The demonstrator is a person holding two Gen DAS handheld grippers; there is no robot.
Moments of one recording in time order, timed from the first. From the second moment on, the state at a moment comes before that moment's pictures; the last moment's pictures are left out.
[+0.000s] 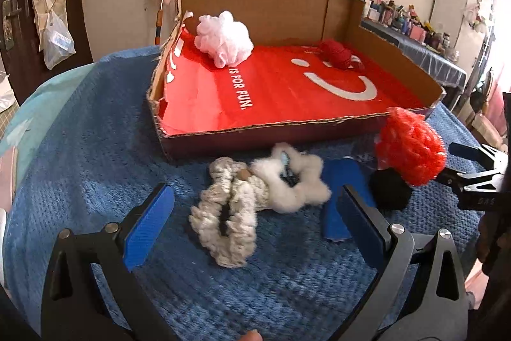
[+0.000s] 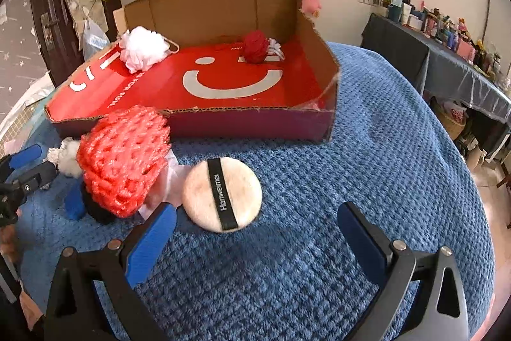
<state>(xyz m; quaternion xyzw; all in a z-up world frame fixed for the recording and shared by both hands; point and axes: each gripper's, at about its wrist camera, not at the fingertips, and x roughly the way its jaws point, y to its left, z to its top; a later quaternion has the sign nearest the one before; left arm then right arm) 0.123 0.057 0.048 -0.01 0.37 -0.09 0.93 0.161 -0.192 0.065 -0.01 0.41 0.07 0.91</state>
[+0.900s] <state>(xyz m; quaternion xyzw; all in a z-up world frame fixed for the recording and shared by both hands) 0.128 0.087 0.035 -0.04 0.40 -0.14 0.91 0.167 -0.185 0.069 -0.02 0.41 0.11 0.91</state>
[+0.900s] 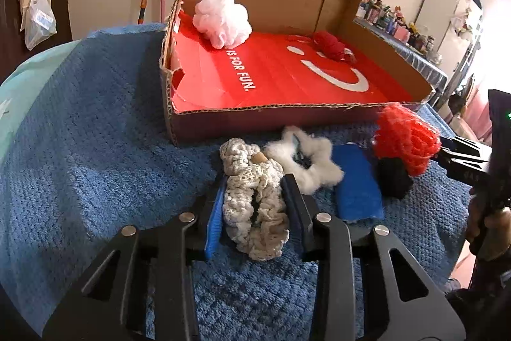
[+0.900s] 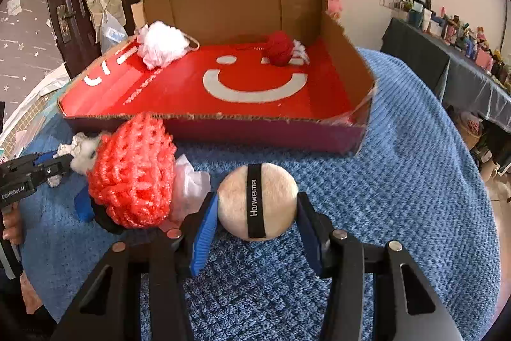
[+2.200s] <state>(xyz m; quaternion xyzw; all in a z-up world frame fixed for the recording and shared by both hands) 0.181 0.038 0.133 0.00 0.31 -0.22 0.93 0.232 -0.162 0.154 -0.03 0.34 0.18 0.92</state>
